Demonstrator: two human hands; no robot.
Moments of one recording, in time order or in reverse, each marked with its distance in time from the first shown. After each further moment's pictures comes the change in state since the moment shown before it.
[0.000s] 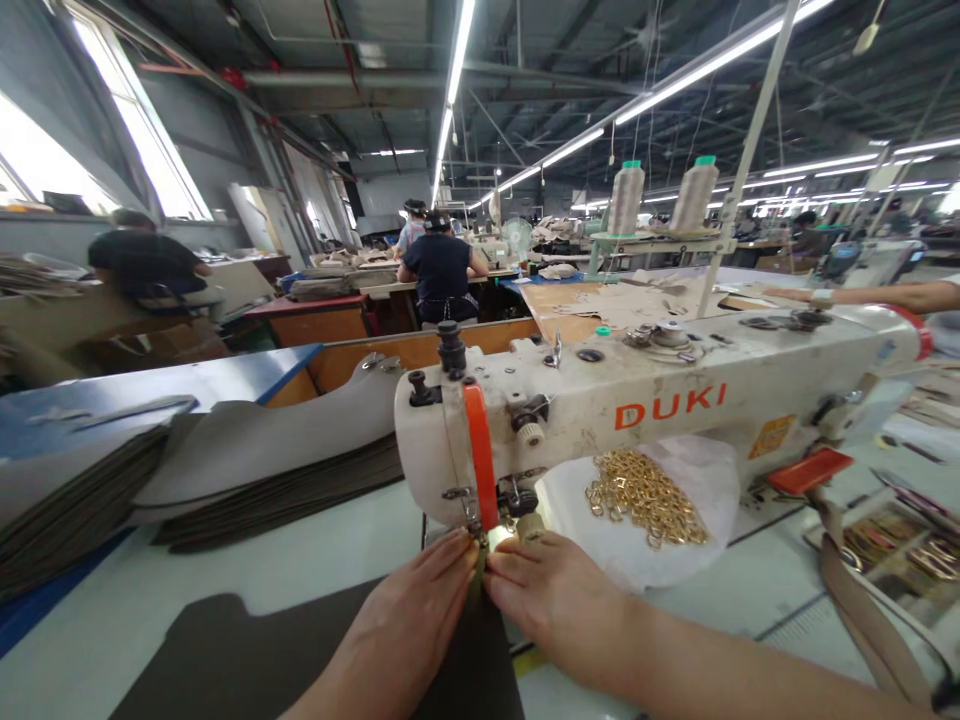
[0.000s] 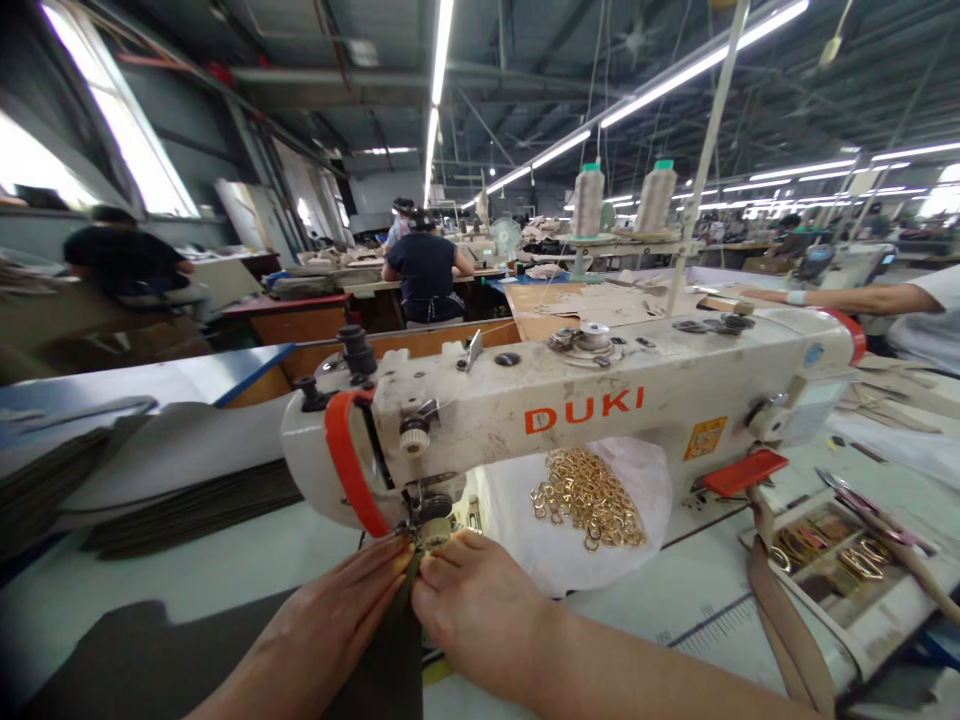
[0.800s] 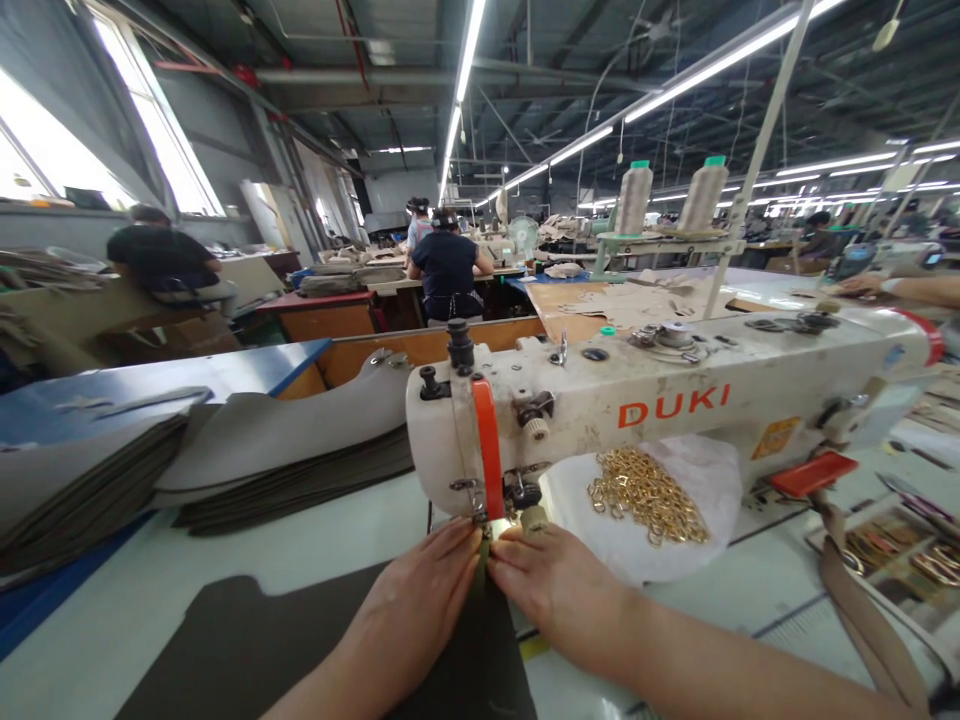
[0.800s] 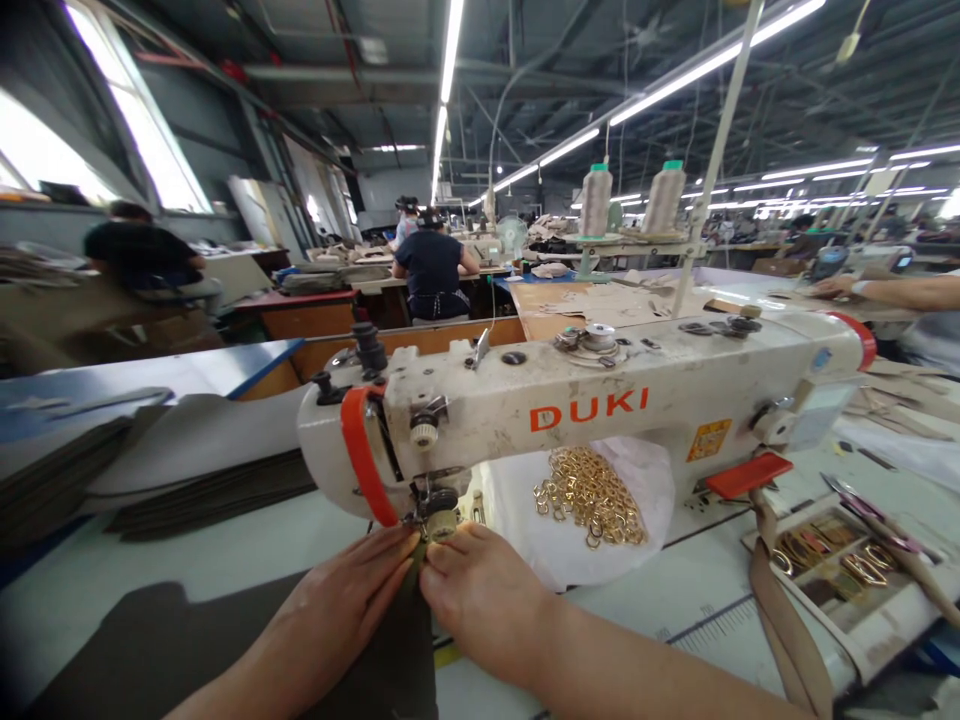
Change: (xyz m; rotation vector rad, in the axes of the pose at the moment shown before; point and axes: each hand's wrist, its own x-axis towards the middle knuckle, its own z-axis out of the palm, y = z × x) left_hand -0.001 -0.002 0.009 -0.137 0.014 -0.106; right_hand 0.001 0.001 0.004 -0.003 0.030 0.008
